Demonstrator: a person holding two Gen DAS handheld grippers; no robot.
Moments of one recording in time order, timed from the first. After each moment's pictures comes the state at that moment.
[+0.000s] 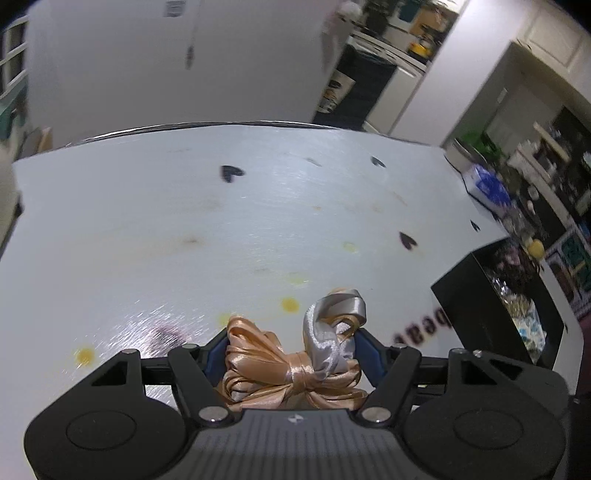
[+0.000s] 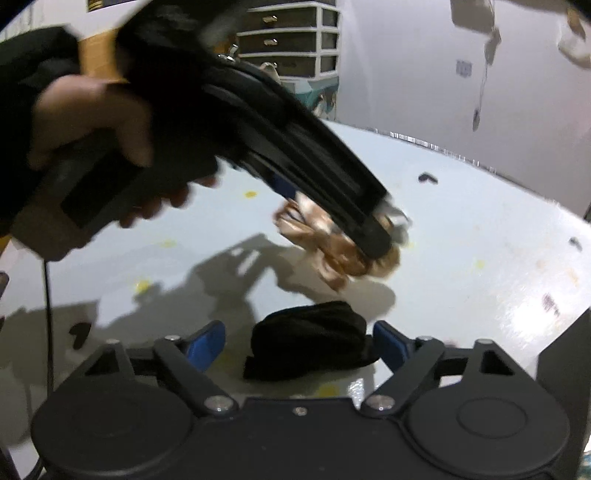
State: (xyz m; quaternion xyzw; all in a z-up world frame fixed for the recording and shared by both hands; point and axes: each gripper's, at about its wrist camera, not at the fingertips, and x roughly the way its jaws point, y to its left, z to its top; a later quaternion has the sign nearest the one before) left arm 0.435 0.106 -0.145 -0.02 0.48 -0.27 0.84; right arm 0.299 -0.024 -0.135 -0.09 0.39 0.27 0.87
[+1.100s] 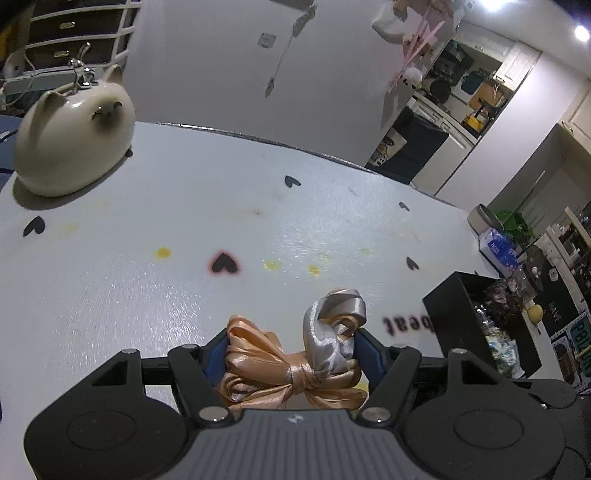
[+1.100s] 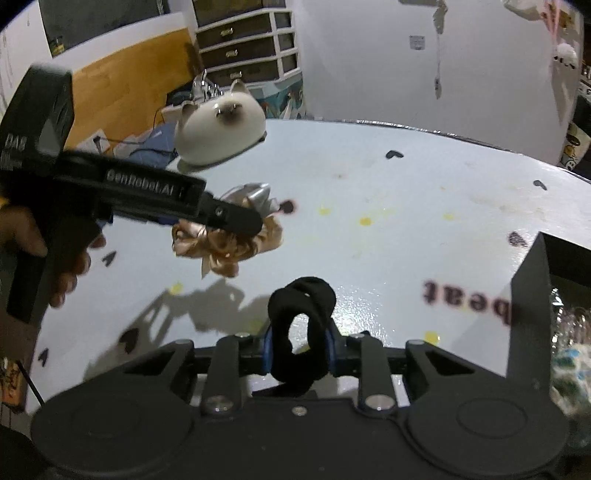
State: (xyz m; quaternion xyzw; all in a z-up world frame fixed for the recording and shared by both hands) left arm 0.333 0.162 -0.118 -0.12 0.44 -0.17 0.87; right arm 0.268 -0.050 -0.102 -0.01 0.42 0.23 0.88
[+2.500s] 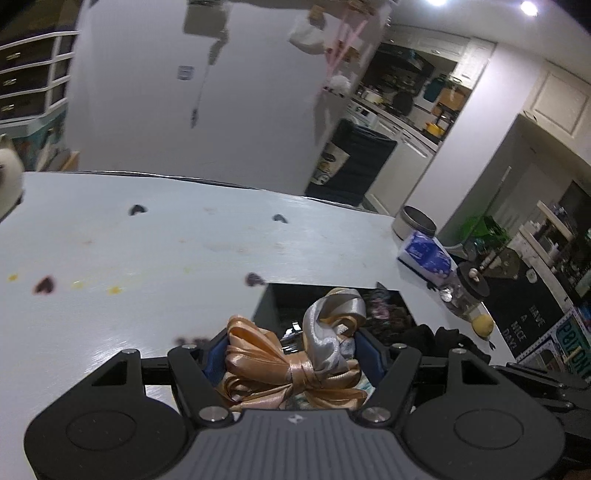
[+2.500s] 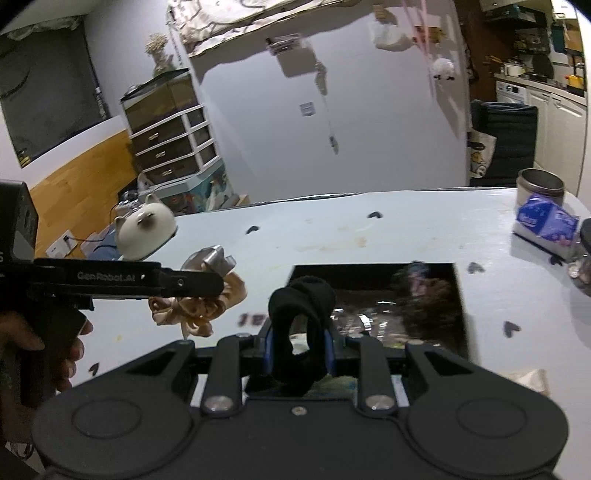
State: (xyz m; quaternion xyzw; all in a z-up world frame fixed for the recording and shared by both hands) left arm 0.279 -0.055 -0.063 -0.11 0.38 -0.18 0.90; right arm 0.222 -0.291 -0.040 0.08 0.33 0.15 0.93
